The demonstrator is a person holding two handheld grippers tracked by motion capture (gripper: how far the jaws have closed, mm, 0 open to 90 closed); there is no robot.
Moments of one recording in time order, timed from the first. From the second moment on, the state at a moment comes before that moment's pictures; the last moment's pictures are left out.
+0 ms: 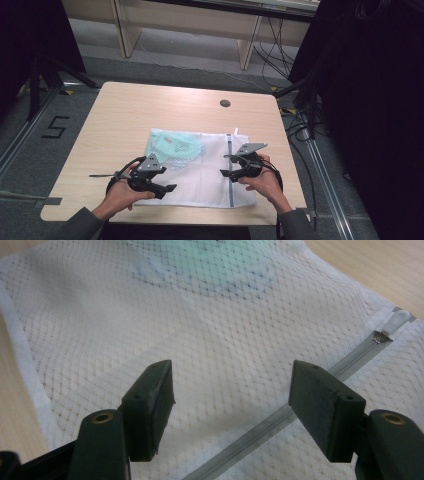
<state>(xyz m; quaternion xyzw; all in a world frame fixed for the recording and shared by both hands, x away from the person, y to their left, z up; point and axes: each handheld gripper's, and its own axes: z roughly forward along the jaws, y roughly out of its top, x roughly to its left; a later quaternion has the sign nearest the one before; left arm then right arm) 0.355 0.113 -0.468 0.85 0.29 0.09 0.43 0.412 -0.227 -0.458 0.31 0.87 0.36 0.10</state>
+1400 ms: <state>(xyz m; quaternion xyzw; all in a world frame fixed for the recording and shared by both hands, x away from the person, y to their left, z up) 0.333 0.116 -0.465 0.86 0.27 0.10 0.42 0.367 -0.251 -0.469 0.32 0.88 0.34 0.10</state>
